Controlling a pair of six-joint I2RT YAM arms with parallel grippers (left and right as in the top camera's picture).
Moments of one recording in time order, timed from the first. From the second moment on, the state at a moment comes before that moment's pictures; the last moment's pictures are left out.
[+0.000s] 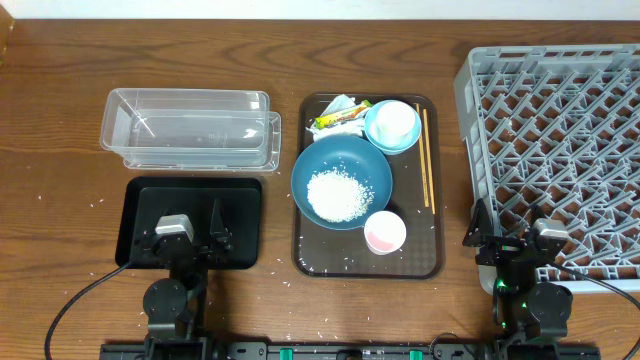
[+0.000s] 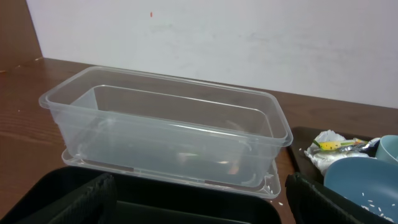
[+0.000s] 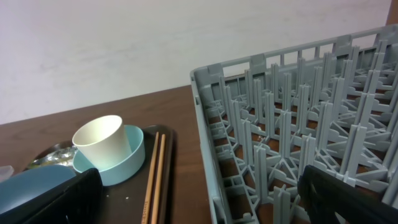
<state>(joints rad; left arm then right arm) 0.00 0.01 0.03 -0.12 -0.06 -0.15 0.02 0.02 0.01 -0.07 0.05 0.23</state>
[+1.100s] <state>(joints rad) 0.00 0.01 0.01 0.08 0.32 -0.83 0.02 0.02 0.01 -0.07 0.05 0.23</state>
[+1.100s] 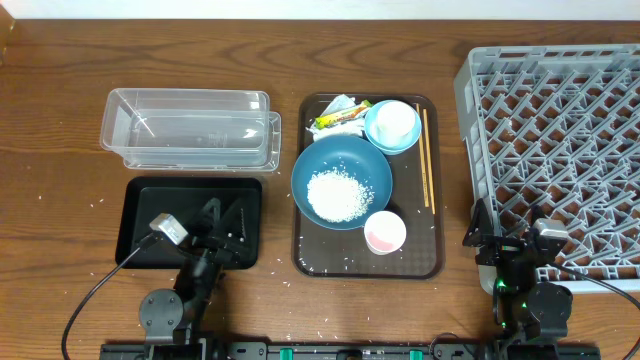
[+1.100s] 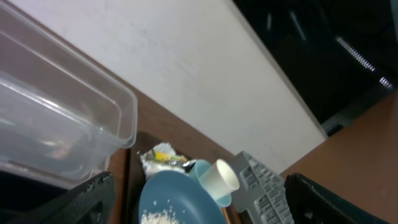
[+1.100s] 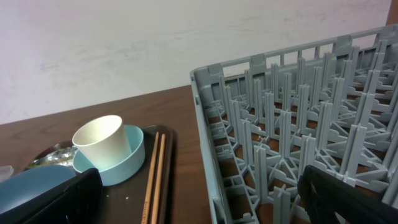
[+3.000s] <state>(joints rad) -0.16 1.02 0.86 -0.69 0.39 -0.60 0.02 0.02 0.01 -0.07 0.05 0.23</state>
